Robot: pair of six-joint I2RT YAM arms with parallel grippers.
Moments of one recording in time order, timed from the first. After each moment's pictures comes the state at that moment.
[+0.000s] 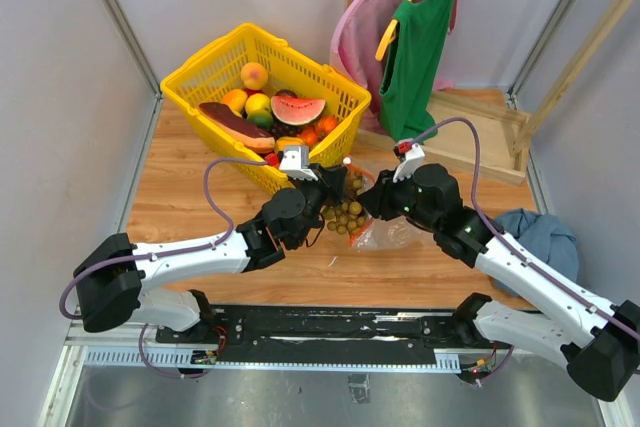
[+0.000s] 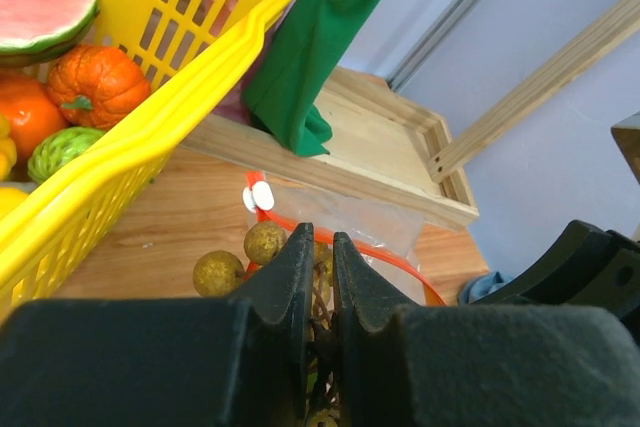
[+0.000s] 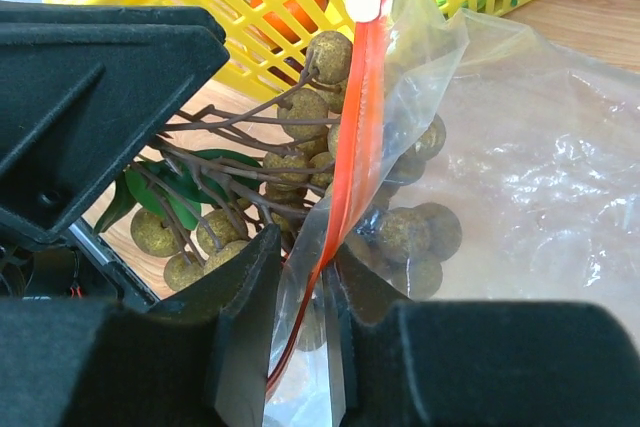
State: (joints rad) left arm -1.07 1.30 0.75 0.61 -0.67 -0.53; right arm 0.72 0.95 0.76 -0.17 -0.04 0.44
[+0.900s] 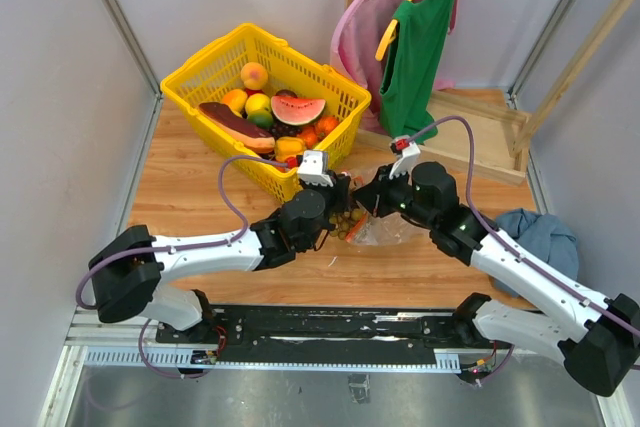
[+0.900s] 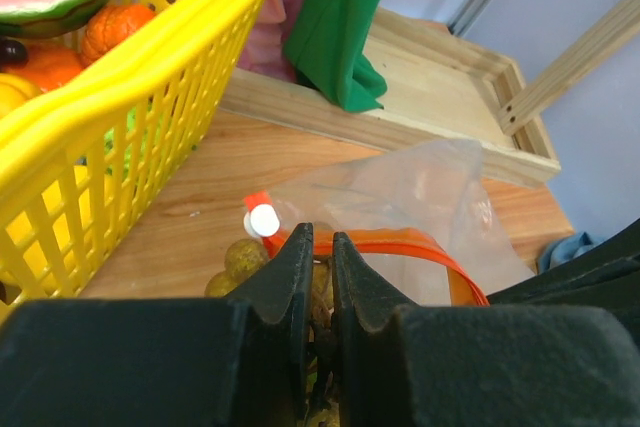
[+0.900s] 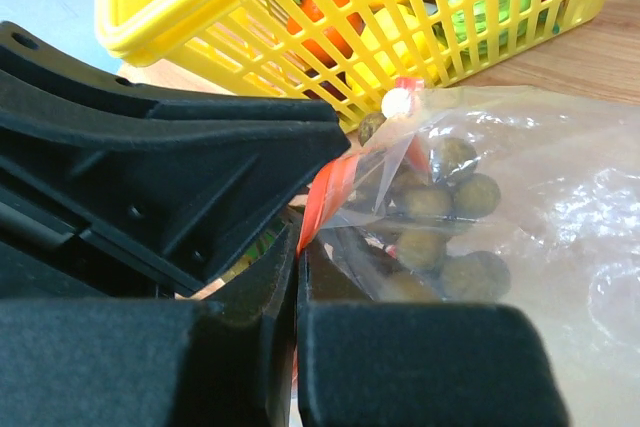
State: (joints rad) left arm -1.09 1.39 0.78 0.53 -0.72 -0.46; right arm 0.72 1.00 0.77 -0.09 -0.10 0.46
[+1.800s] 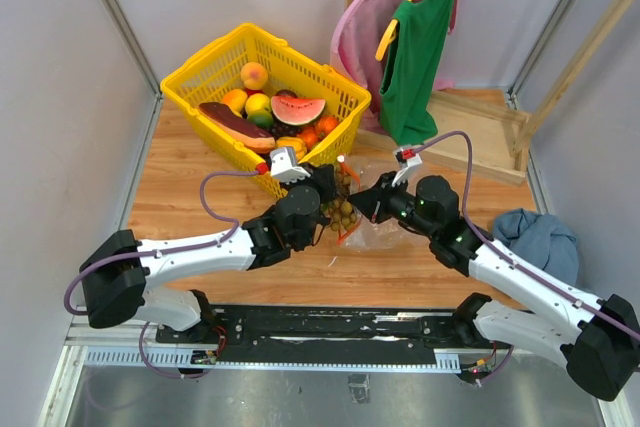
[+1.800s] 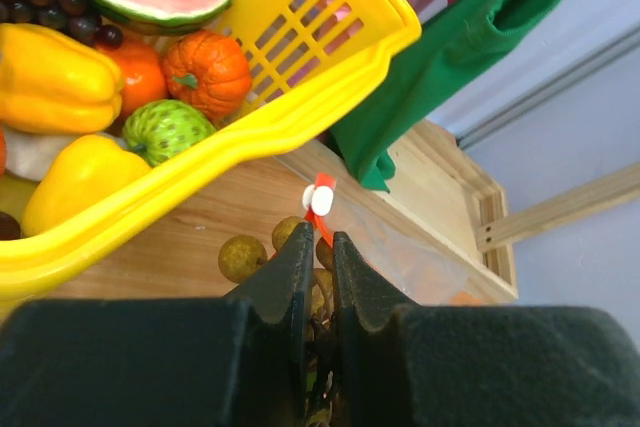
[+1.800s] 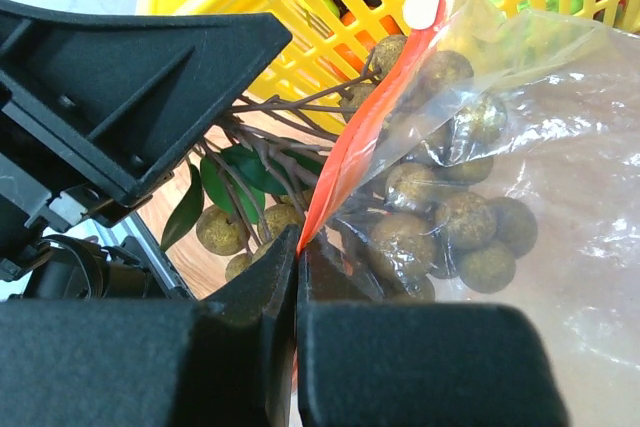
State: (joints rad) left arm -1.09 1.33 0.80 0.46 -0.95 -0.73; right arm 0.72 0.96 0.60 0.15 -0.15 0.55
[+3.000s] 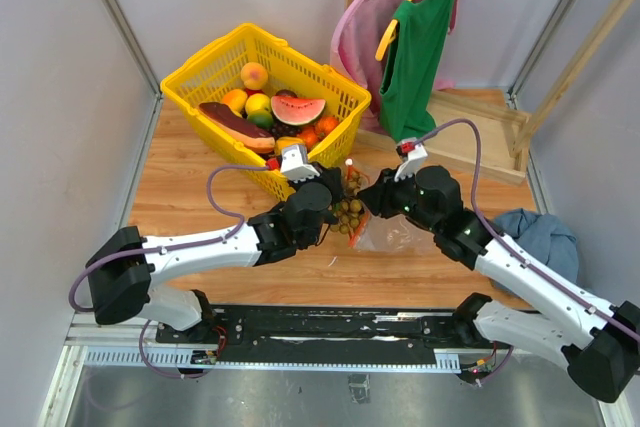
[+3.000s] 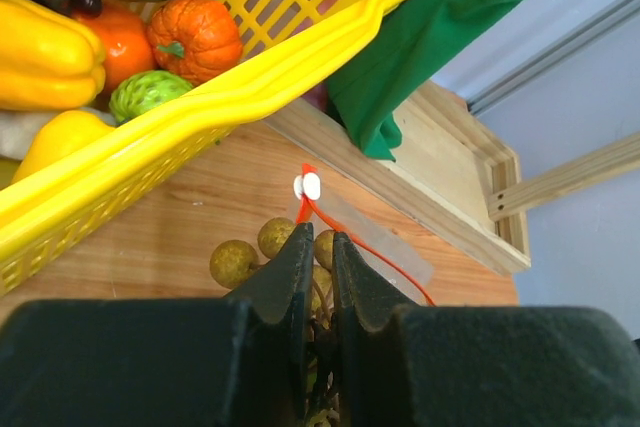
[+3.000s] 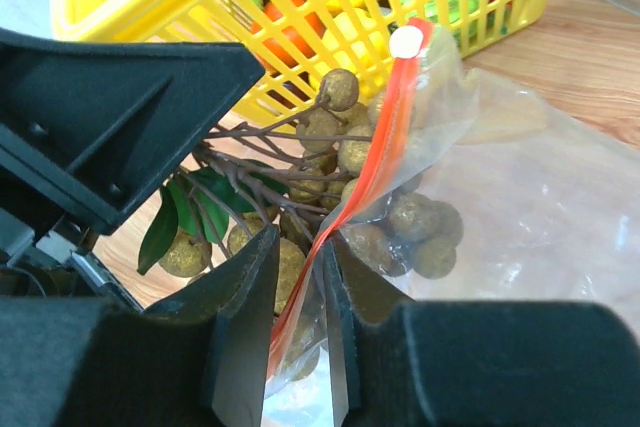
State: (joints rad) left arm -1.10 1.37 0.87 0.32 -0.92 -0.80; right arm 0.72 0.93 0.70 -0.07 -0.03 0.44
